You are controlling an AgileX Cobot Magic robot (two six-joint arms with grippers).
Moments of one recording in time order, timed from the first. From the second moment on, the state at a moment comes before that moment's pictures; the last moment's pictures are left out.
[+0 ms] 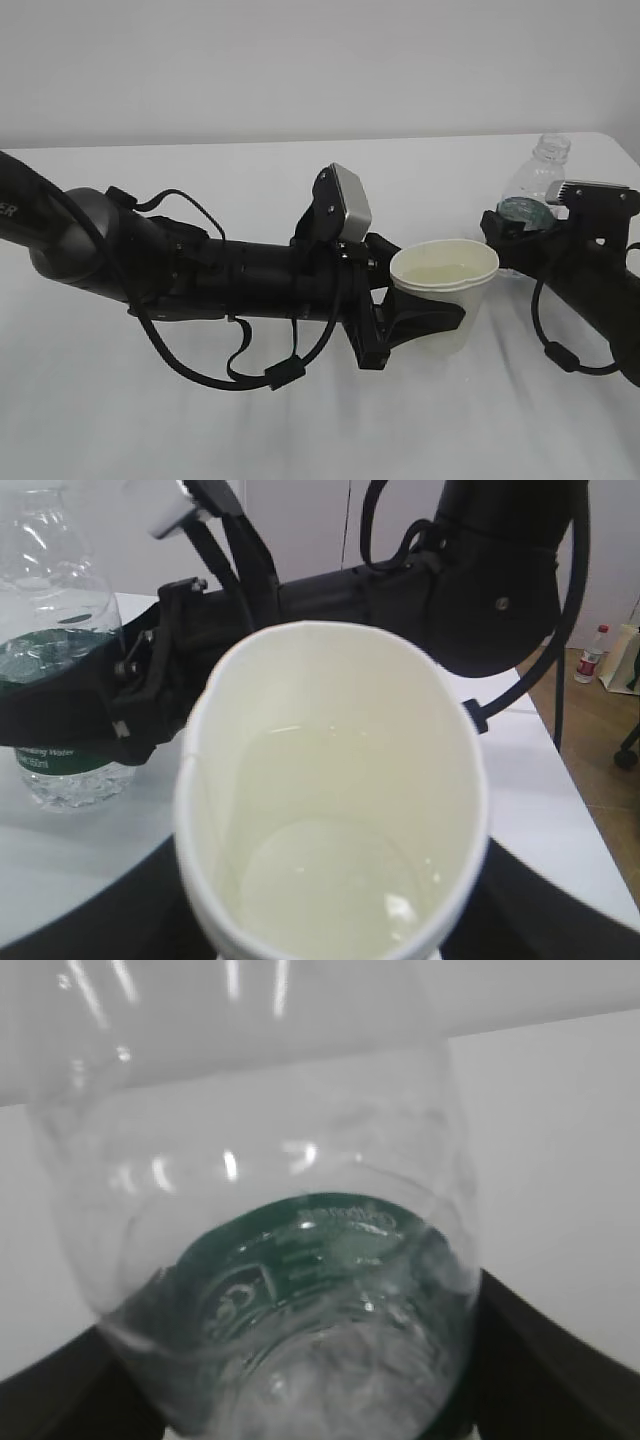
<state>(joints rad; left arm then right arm) -0.62 2.15 -1.09 1.02 -1.00 -0.59 0.08 2.16 -0.69 -0.03 -1.14 0.16</state>
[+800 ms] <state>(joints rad) -0.62 2.15 -1.09 1.02 -1.01 -0.59 0.08 2.11 -0.67 -0.13 -1.14 0.12</state>
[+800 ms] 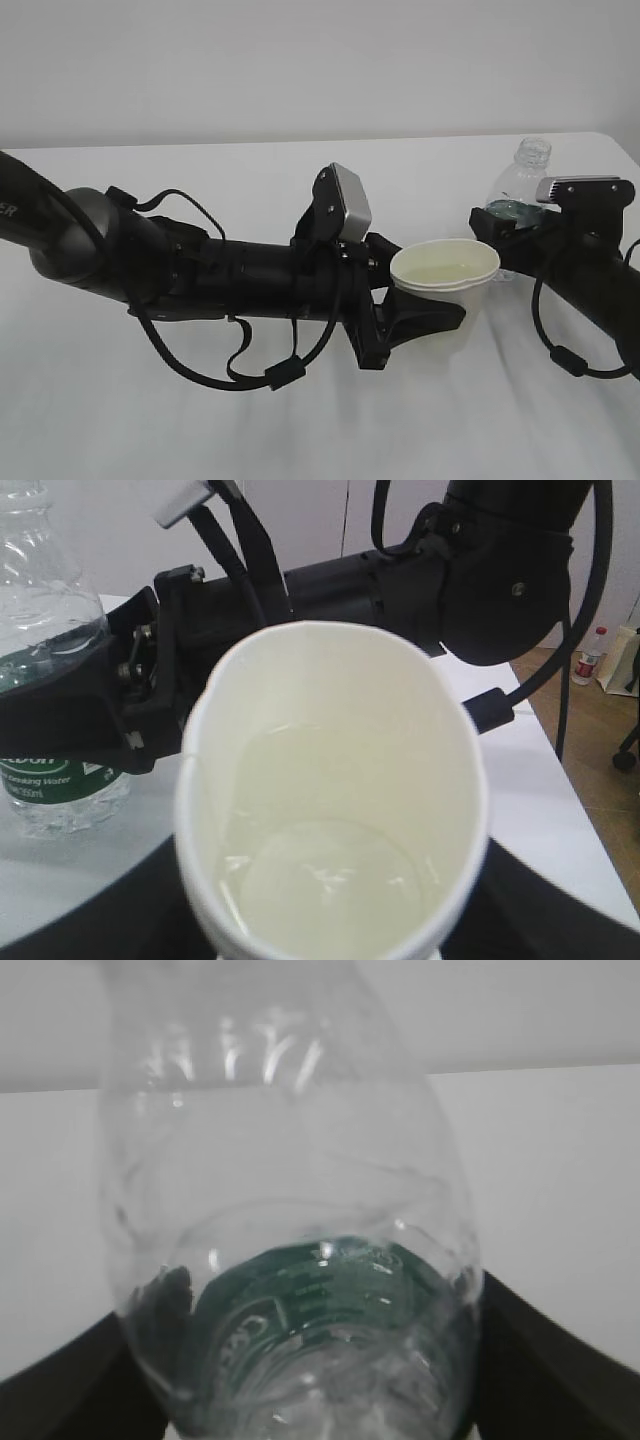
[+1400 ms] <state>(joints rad) -0.62 2.15 -1.09 1.02 -1.01 -0.59 0.08 2.11 -0.67 -0.12 -1.14 0.11</state>
